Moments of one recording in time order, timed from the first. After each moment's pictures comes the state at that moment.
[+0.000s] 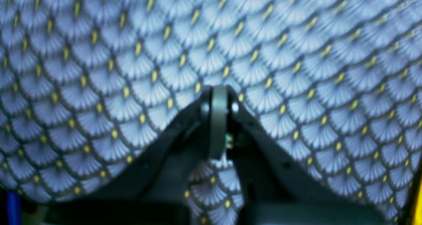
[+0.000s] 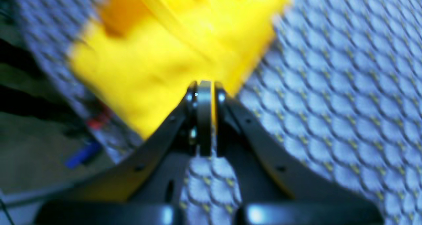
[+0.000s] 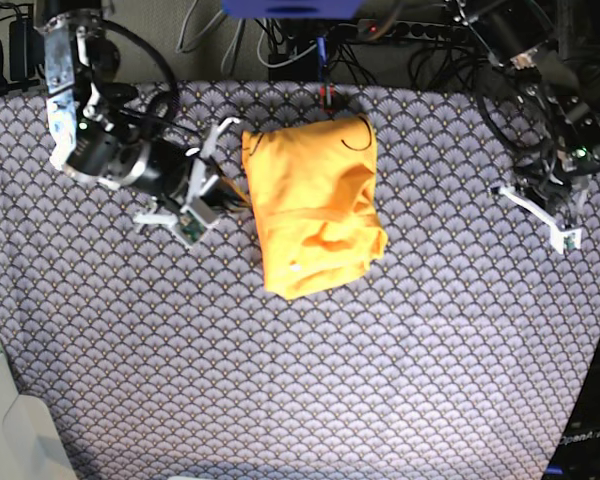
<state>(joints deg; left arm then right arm) 0.5 -3.7 -36.3 94.5 -8.2 -25.7 59.9 -10.1 15.0 -4.4 114.3 26.6 36.1 -53.3</state>
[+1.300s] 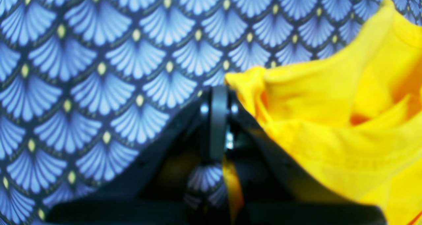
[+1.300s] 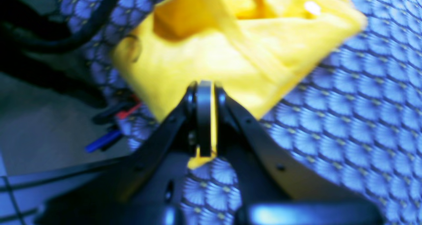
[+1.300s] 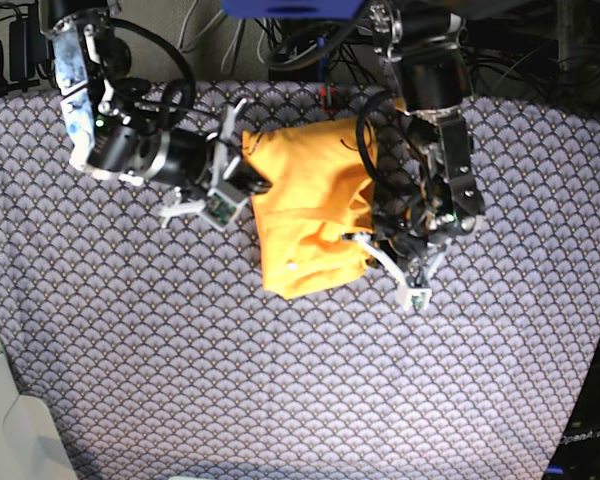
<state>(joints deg) -11.4 8.3 -17.8 73.6 -2.8 -25.0 45.9 -9.2 16.2 -9.5 113.6 26.1 39.3 -53.8</state>
